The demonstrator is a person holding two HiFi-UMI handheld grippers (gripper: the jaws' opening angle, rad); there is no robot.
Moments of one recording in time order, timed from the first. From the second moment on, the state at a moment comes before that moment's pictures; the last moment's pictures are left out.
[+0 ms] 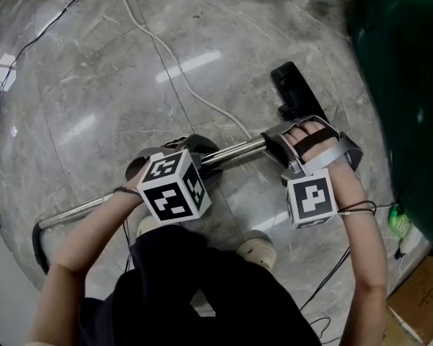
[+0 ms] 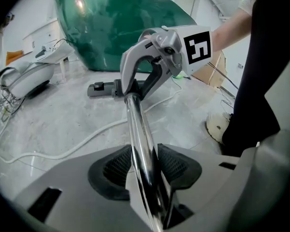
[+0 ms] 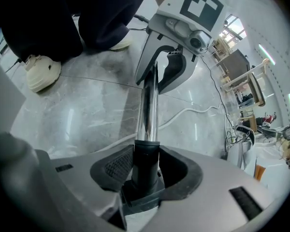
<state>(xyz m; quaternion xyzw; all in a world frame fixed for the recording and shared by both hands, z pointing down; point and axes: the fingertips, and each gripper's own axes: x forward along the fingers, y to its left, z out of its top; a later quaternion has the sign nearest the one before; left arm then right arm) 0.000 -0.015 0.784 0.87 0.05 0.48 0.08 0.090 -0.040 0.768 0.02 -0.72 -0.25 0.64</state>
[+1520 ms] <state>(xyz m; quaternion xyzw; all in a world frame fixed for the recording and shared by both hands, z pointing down) 0.031 -0.144 0.660 0.96 -0.20 0.15 0.09 0.246 -0.033 0.639 0.67 -0.68 0.23 -0.17</state>
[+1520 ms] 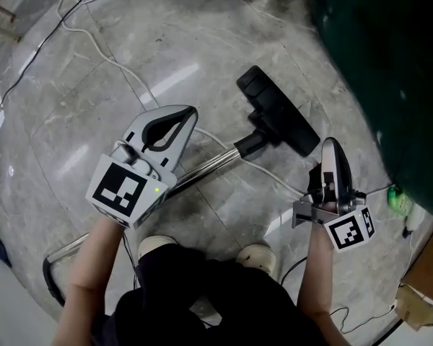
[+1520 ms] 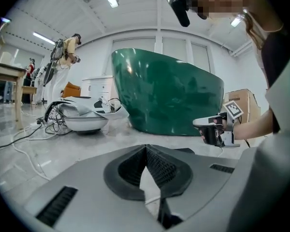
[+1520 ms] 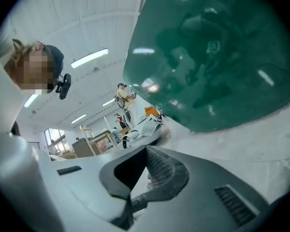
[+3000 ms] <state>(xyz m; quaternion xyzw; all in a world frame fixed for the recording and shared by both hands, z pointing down) -0.037 -0.086 -0.024 0.95 -0.25 0.08 0.17 0.124 -0.056 -0.009 0.65 -0.72 0.24 -0.03</state>
